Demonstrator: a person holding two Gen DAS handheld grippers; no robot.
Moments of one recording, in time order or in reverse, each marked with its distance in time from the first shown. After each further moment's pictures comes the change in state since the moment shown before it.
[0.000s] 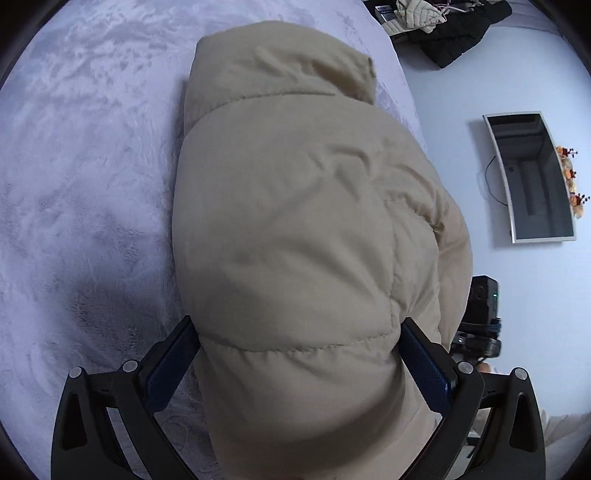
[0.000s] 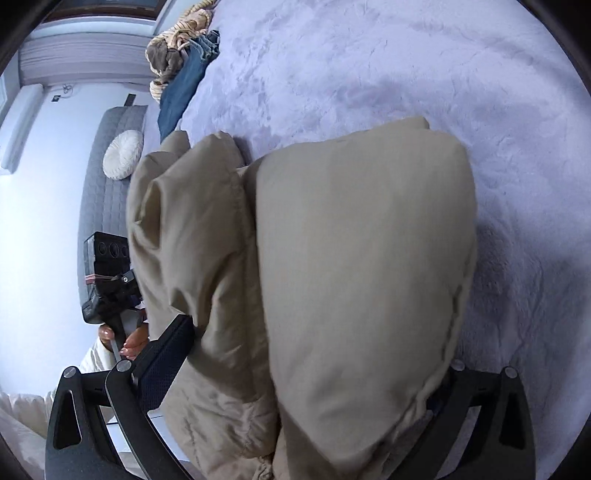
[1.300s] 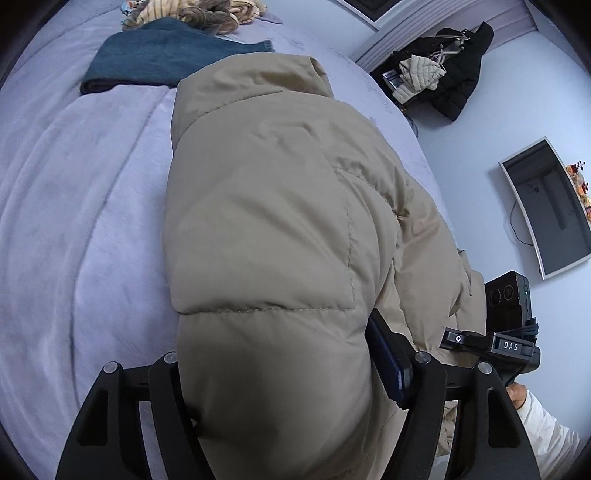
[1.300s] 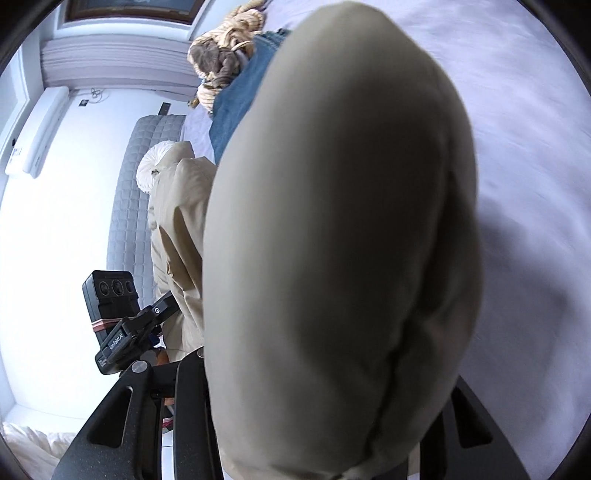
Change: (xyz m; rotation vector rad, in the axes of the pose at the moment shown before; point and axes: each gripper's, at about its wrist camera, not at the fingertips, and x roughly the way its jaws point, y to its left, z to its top) left arm -0.194 0.024 0.102 0.126 -0.306 0.247; right arm 0.153 0.216 0.121 -0.054 -0.095 0.113
